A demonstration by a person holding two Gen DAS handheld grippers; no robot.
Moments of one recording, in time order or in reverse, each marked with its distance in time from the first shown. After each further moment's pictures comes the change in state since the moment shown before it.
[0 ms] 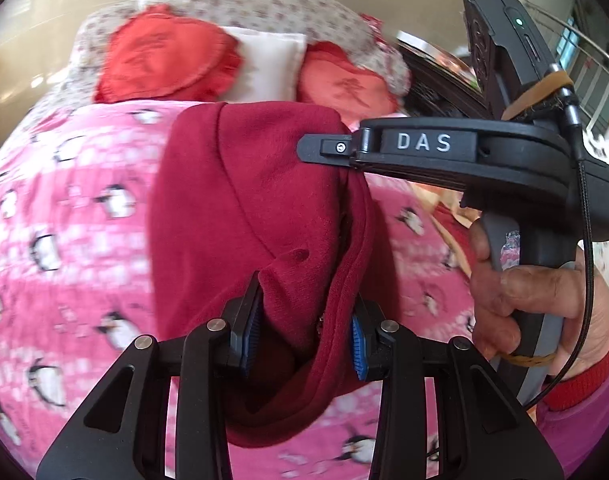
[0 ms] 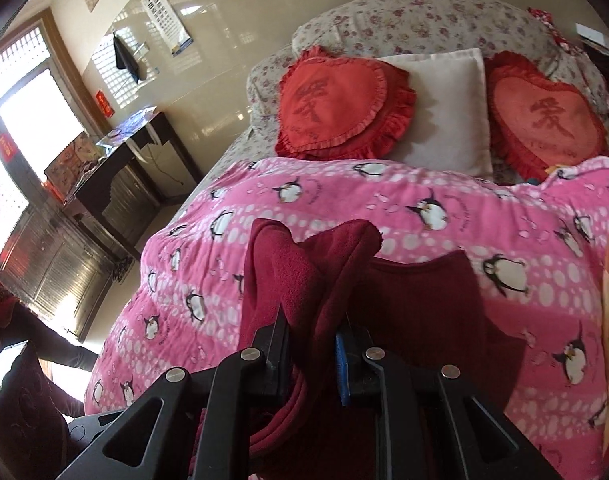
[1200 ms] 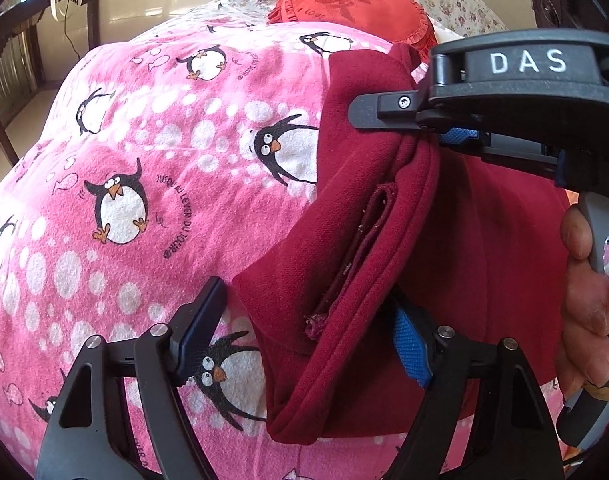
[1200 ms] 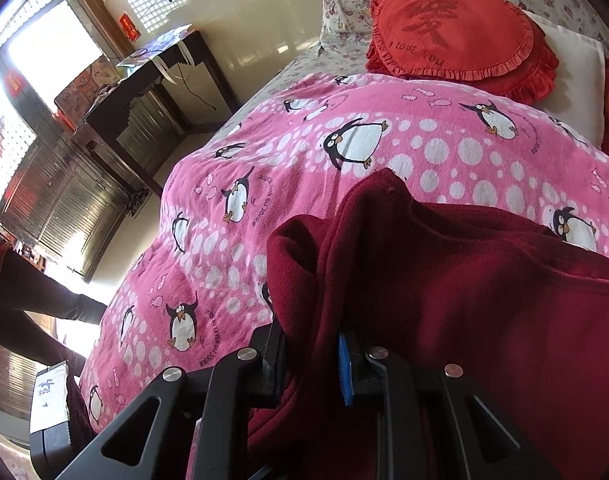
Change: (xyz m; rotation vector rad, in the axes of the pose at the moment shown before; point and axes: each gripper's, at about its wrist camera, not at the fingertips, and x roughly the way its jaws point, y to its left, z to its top) left arm 0.014 0.230 -0.059 -0.327 0.036 0.305; right arm 0.191 0.166 -0.006 -0.145 0.236 0.079
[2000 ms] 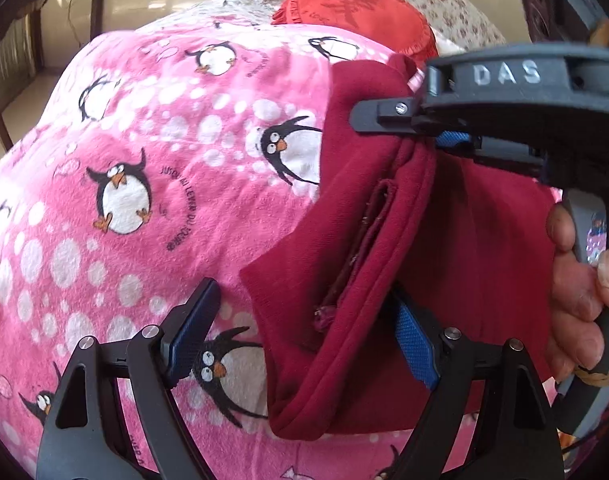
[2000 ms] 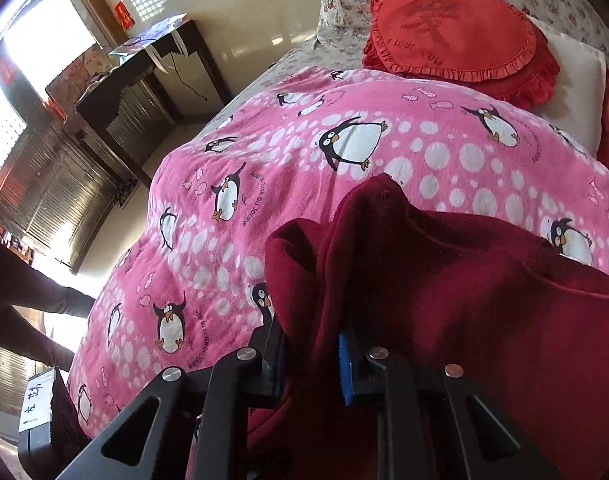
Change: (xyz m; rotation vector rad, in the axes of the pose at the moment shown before) left arm -0.002 0.004 -0.003 -0.034 -0.005 -0.032; right arm 0.004 0.004 0.004 -0.021 0.028 -0.044
